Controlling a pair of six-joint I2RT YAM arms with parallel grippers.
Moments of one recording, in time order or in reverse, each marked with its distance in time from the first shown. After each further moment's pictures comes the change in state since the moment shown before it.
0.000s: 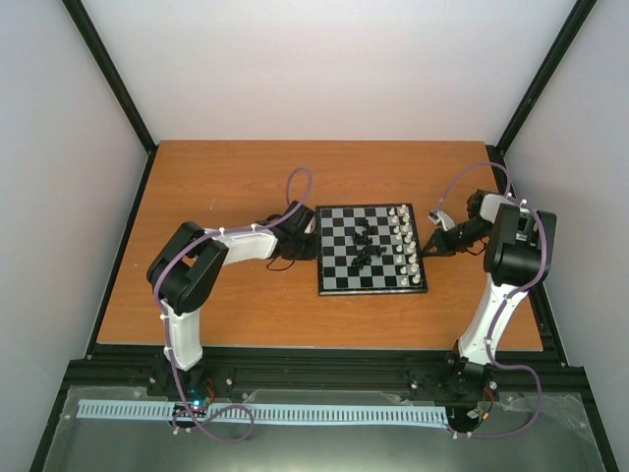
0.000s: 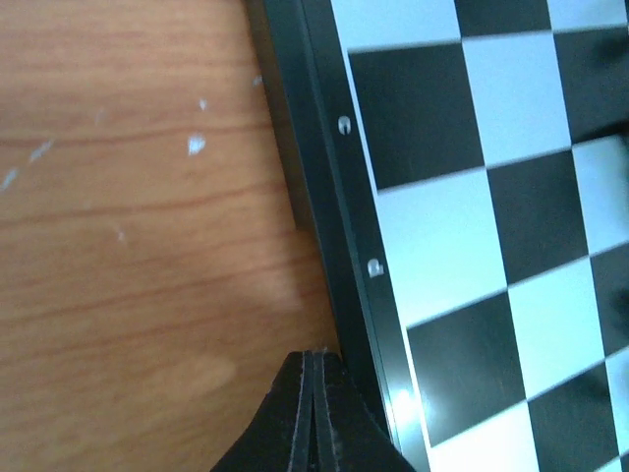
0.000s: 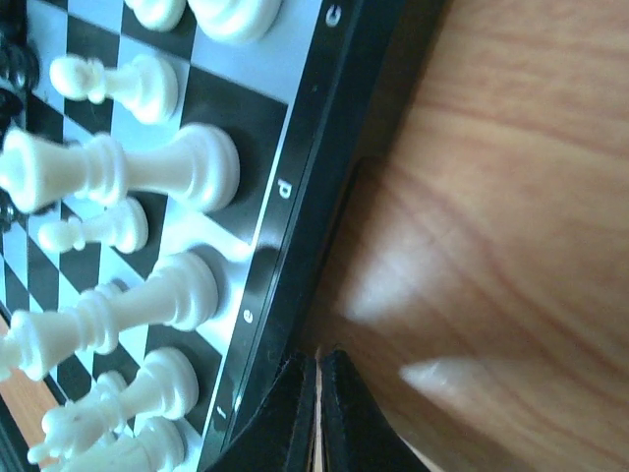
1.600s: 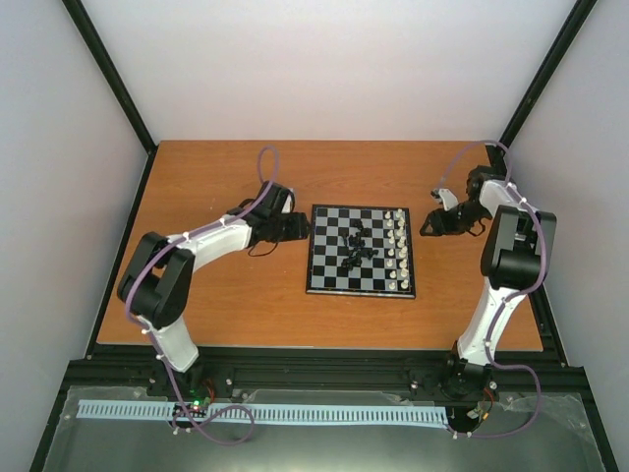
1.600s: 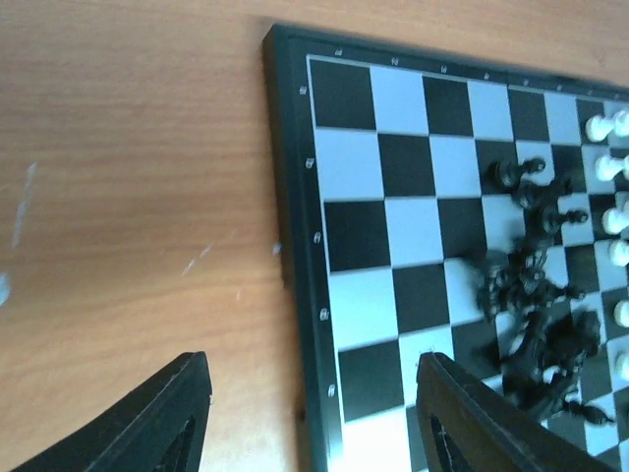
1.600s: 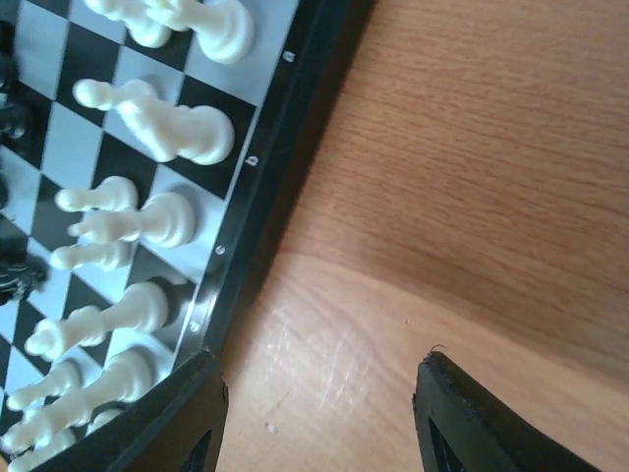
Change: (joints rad) left arm 0.103 -0.222 -0.039 -0.075 0.016 0.006; right arm 0.046 -0.087 0.116 0.043 0.125 0.119
